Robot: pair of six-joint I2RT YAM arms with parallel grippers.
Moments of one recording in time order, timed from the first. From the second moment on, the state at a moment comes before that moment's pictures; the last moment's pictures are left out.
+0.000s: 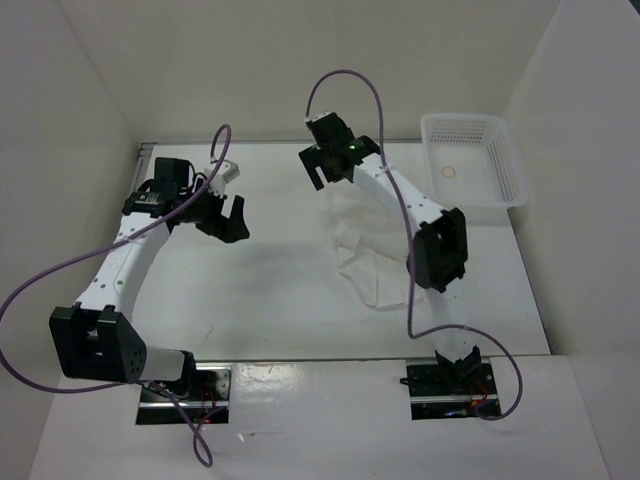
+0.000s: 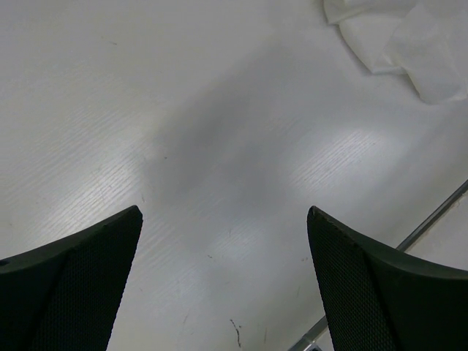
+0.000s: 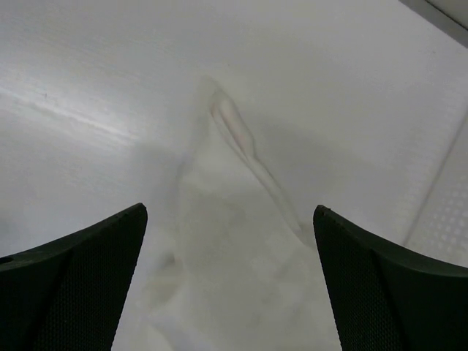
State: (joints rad) left arm -0.06 1.37 1.23 -0.78 0.55 0.28; right arm 0.58 2.23 2.20 -0.80 0.35 -0.01
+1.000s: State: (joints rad) left arm -0.03 1.13 1.10 -0.79 0.45 0.28; right arm 0.11 1.51 1.18 -0.65 -0.05 -0.09
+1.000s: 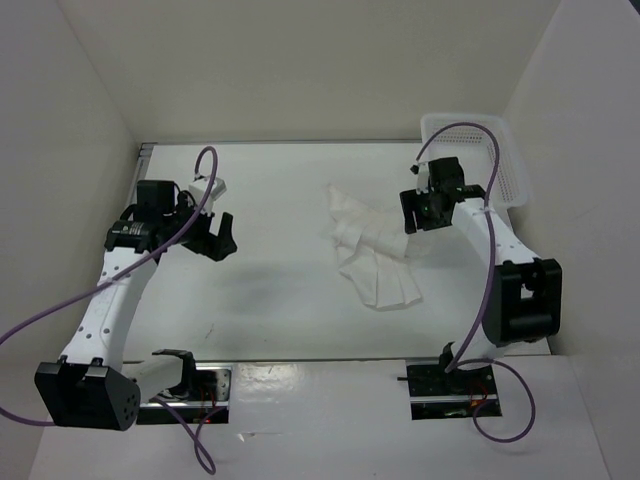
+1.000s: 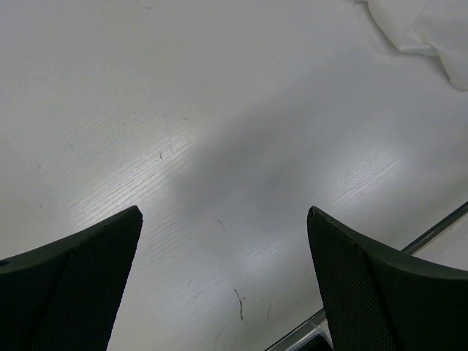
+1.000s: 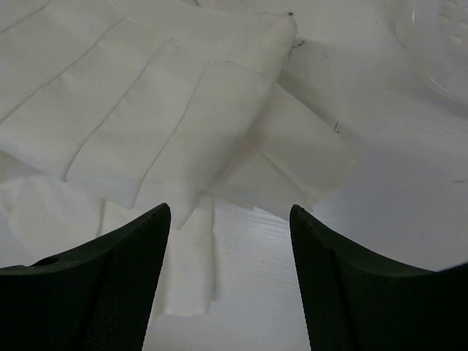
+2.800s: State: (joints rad) left arm 0.02 1.12 1.08 -0.81 0.41 0.28; right arm 0.77 1.81 1.55 -0.76 -0.59 -0.27
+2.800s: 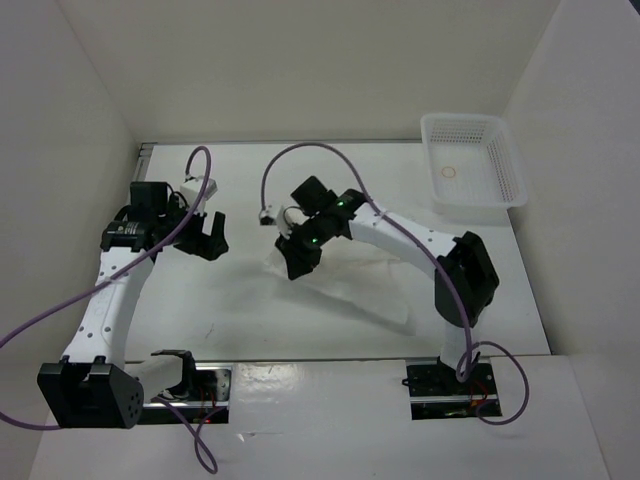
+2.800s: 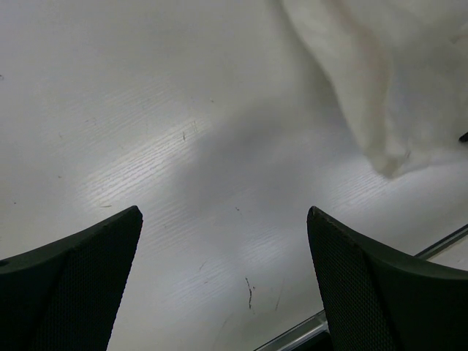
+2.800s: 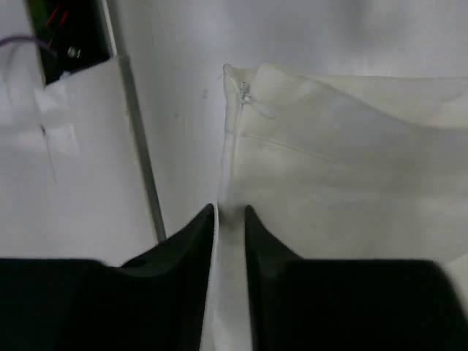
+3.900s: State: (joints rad) left arm 0.12 1.02 1.07 -0.84 0.41 0.28; right arm 0.73 2.16 1.78 -0.66 -0.20 -0.33
